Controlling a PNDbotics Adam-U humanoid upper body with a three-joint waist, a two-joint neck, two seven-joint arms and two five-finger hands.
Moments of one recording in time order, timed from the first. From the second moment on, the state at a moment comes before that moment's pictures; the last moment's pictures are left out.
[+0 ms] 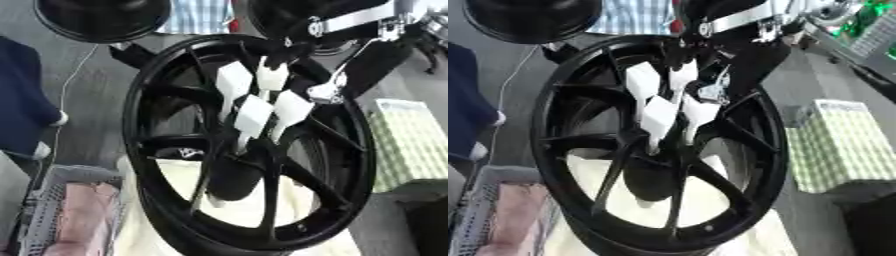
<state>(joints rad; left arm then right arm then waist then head) -0.20 0.30 -0.01 -1.98 0.39 -0.07 0.02 -0.73 -1.17 0.37 -1.99 -0.01 0.38 0.85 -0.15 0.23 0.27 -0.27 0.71</state>
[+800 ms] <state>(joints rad) -0.20 0.30 -0.01 -1.98 0.39 -0.07 0.02 -0.64 -1.19 0.35 -1.99 -0.02 0.38 0.82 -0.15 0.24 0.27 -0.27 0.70</state>
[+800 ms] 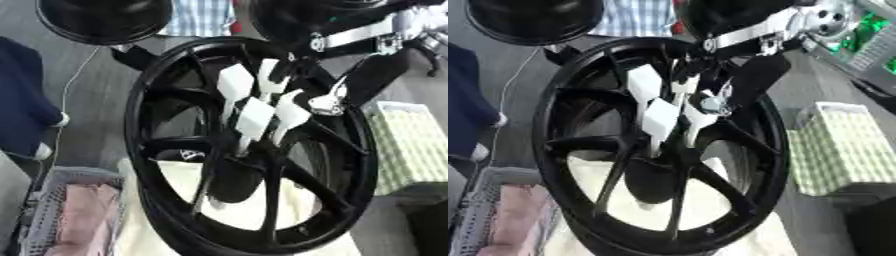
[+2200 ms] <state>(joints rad) -0.21 0.29 -0.02 -1.98 0.39 -0.06 0.02 -0.58 -1.19 0.33 -1.99 0.00 0.38 0.79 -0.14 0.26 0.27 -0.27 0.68</state>
